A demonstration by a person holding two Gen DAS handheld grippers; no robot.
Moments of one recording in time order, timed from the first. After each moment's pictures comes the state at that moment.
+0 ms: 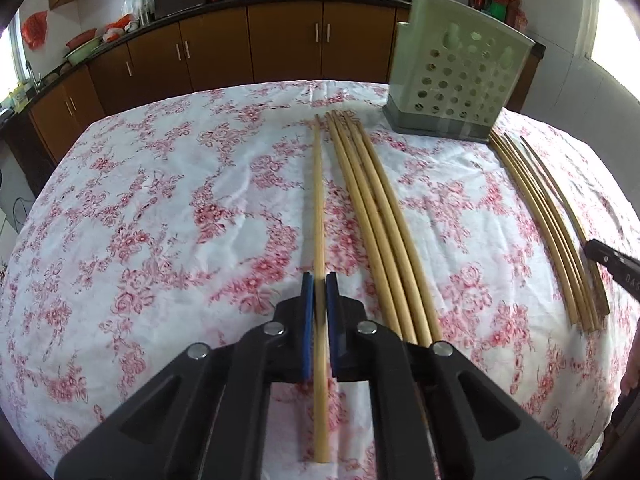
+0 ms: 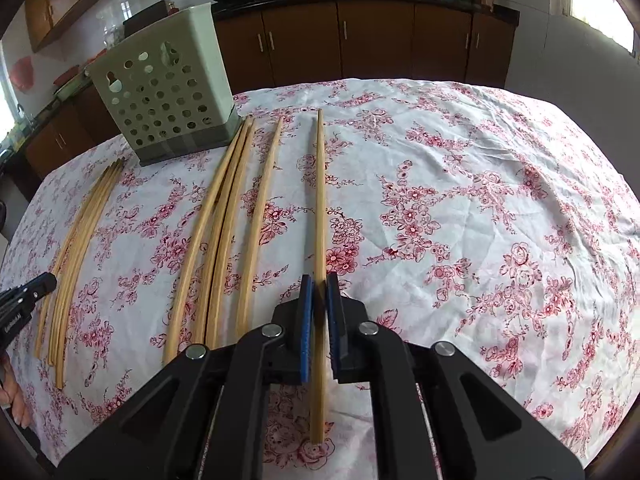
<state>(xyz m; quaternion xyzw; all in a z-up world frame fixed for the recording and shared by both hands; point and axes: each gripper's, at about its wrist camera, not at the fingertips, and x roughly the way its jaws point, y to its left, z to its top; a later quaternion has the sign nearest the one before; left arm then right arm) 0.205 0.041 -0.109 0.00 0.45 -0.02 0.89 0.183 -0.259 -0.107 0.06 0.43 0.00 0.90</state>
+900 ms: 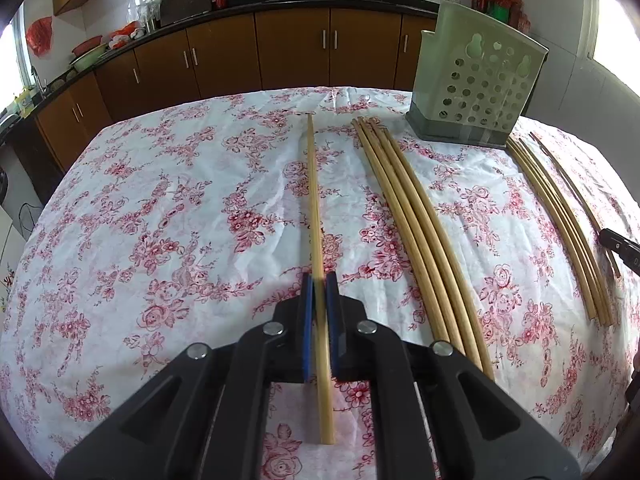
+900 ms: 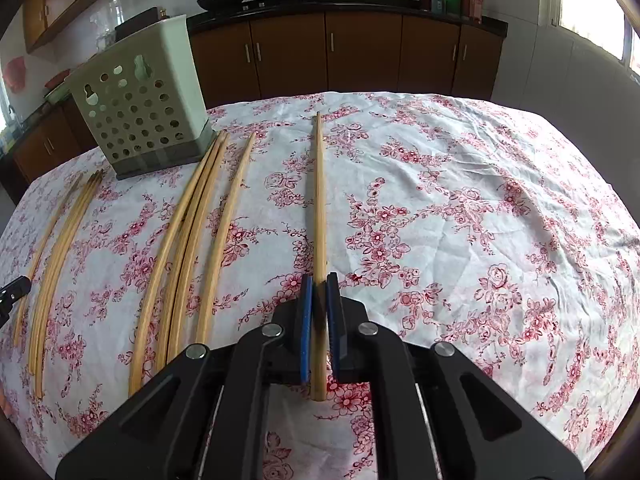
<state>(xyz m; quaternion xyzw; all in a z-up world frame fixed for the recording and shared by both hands) 0.203 0.060 -0.110 0.02 0.43 -0.02 0.90 0.187 -0.277 -0.105 0.05 0.42 -0.02 0.91</state>
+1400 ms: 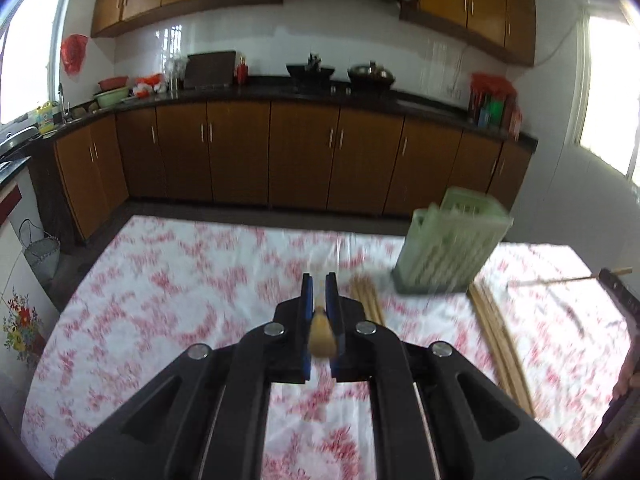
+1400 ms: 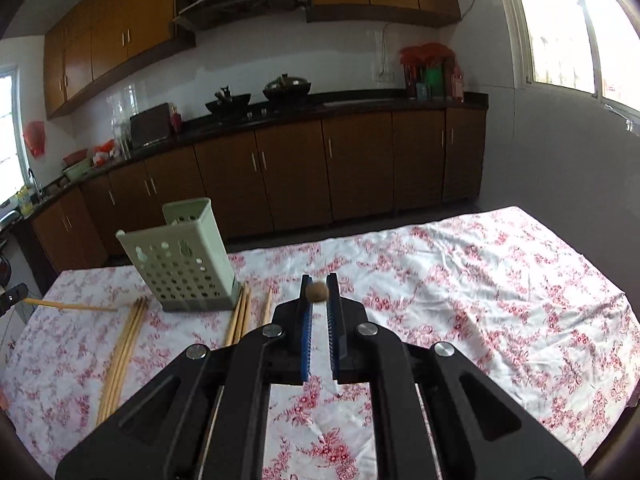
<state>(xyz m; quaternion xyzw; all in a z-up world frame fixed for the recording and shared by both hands) 0.195 0.090 0.023 -0.05 0.28 -0.02 0.96 0.159 -0.304 0.019 0.08 0.22 -0.02 0.97</state>
